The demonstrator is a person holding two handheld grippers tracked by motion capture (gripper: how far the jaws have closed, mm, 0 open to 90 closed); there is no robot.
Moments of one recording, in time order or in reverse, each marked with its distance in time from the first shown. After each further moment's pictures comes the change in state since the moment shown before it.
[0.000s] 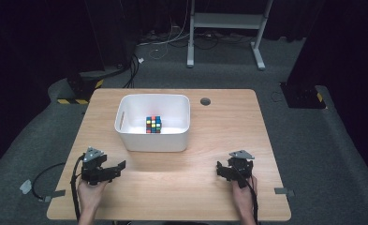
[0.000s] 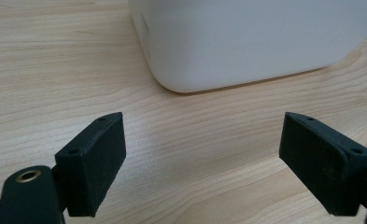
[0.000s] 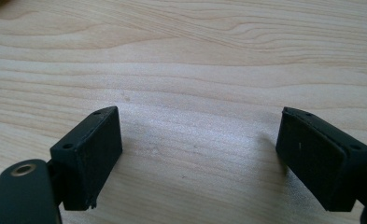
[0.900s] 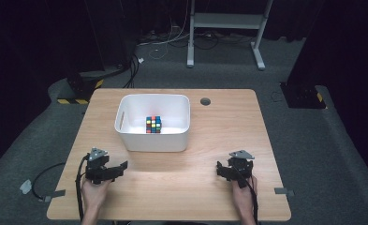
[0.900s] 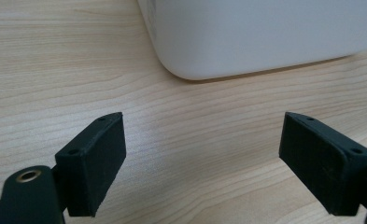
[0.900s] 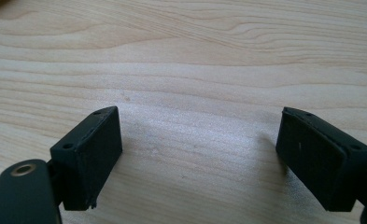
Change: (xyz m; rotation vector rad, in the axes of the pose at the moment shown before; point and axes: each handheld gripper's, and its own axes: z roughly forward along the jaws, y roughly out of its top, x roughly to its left) left arm 0.004 -0.007 0.020 0.037 0.018 -0.011; right arm 0.000 0.000 0.000 0.000 0.000 0.000
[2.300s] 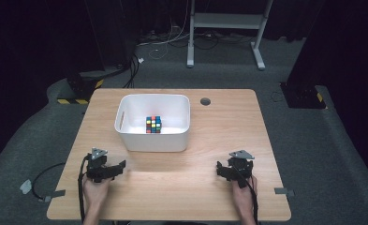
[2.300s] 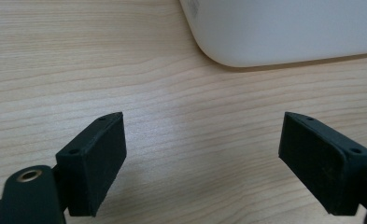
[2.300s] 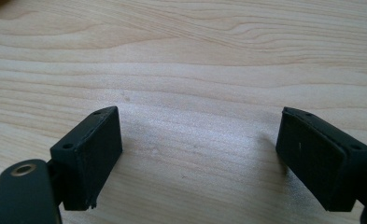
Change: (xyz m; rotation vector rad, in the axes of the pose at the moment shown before) left arm 0.013 -0.009 0.021 0.025 0.090 -0.014; right arm 0.000 0.000 0.000 0.000 0.000 0.000
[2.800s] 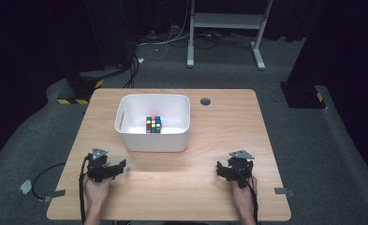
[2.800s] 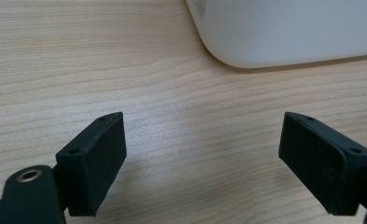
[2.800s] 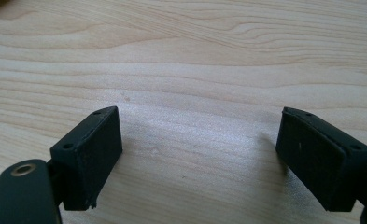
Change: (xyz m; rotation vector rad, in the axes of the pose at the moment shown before) left arm 0.002 -0.001 0.005 -0.017 0.012 -0.012; right arm 0.000 0.000 0.000 0.001 0.000 0.000
